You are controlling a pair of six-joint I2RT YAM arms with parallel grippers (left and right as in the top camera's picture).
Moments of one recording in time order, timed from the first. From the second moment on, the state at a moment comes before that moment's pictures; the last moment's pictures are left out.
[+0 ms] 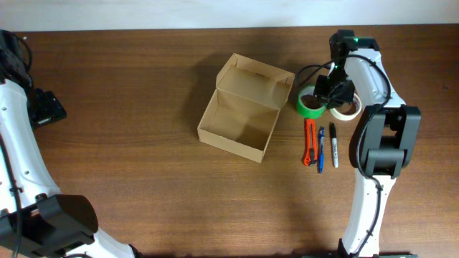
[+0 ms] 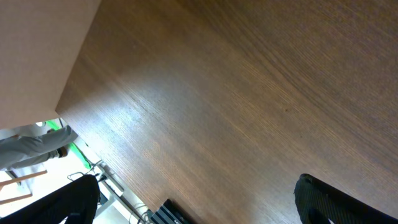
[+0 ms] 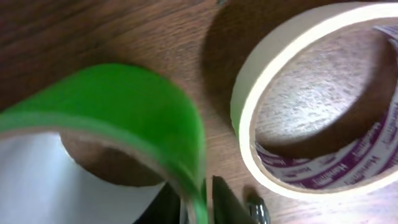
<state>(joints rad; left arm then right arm) 0.40 1.83 2.04 -1.61 -0.40 -0.20 -0.04 2.38 2.04 -1.26 -0.02 0.28</state>
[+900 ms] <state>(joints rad) 0.40 1.83 2.04 -1.61 -0.40 -0.20 -0.02 2.16 2.66 -1.64 -0.08 0.21</state>
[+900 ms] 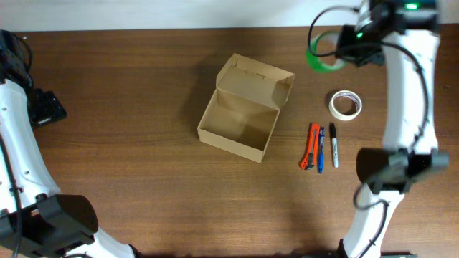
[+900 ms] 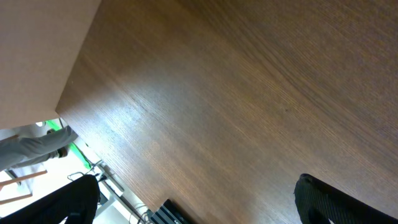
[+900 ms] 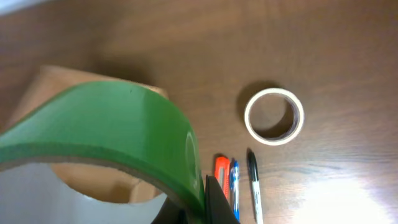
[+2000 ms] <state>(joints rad) 0.40 1.83 2.04 -1.61 -0.40 -0.20 0.51 2.05 2.13 -1.40 0.05 0.11</state>
